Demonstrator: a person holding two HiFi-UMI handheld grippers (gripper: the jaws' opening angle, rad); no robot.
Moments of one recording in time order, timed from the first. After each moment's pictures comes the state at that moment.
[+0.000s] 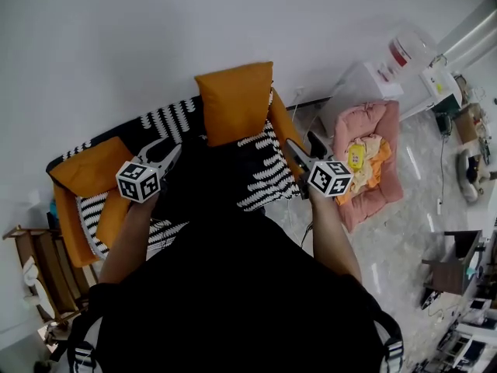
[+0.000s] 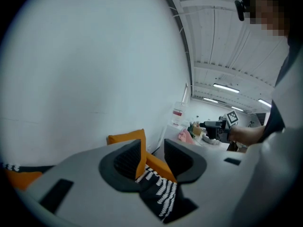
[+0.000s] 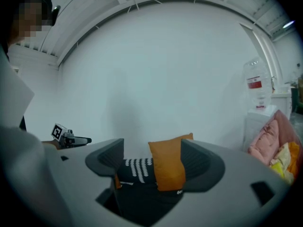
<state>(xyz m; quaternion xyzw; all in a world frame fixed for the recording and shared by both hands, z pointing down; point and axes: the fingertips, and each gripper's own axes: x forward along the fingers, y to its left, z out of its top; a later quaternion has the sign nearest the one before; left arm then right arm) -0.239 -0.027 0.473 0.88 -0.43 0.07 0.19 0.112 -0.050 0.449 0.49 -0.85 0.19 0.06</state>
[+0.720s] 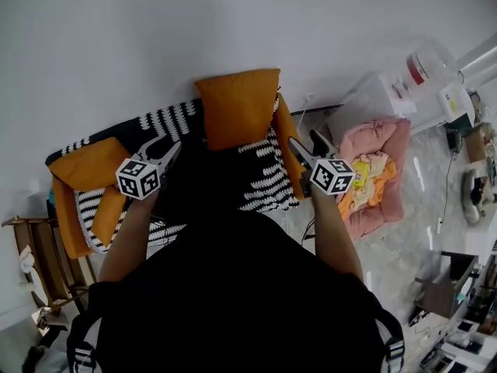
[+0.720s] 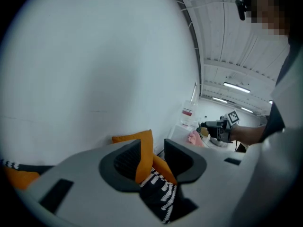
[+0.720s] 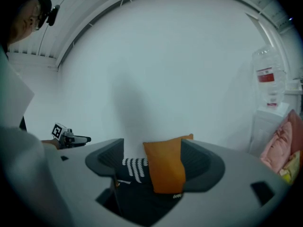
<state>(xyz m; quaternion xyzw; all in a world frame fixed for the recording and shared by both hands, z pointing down) -0.217 -0.097 0.489 0.86 -0.47 0.08 0.21 0.139 -0.147 0.470 0.46 -0.86 0.21 0.08</state>
